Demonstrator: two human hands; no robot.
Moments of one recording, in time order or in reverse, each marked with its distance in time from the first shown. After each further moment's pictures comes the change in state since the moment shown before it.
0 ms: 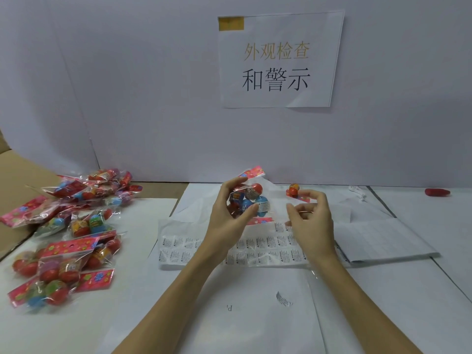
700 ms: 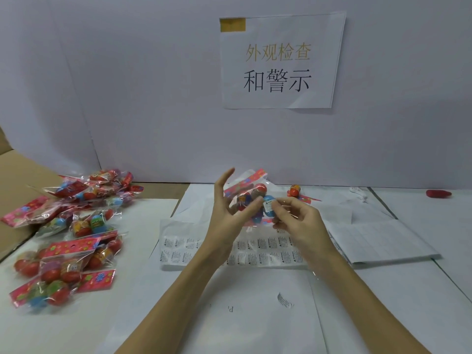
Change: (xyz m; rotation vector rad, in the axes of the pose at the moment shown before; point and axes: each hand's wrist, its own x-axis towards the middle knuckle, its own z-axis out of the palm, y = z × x) left_hand 0.003 0.005 -0.001 -0.241 0.002 -0.089; right_hand -0.005 -0.012 0.002 0.188 -0.350 0.070
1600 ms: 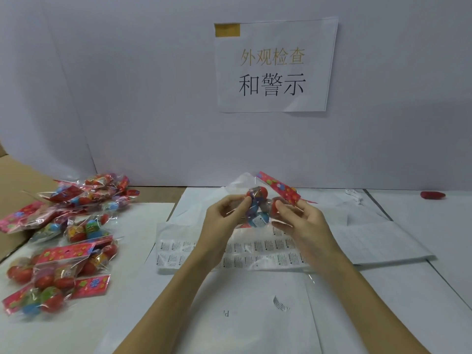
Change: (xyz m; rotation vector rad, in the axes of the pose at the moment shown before) left_hand 0.001 0.000 -0.005 0.152 -0.005 -0.077; right_hand 0.006 -0.005 -0.011 0.237 -0.012 0.126
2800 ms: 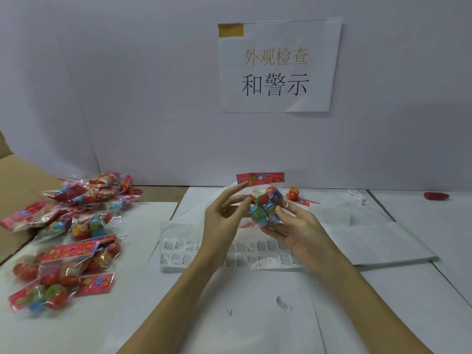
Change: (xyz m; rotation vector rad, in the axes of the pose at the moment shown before) left_hand -0.003 -0.003 0.002 0.073 0.126 0.108; right_hand 0.006 0.008 0.004 0.198 -0.168 0.187
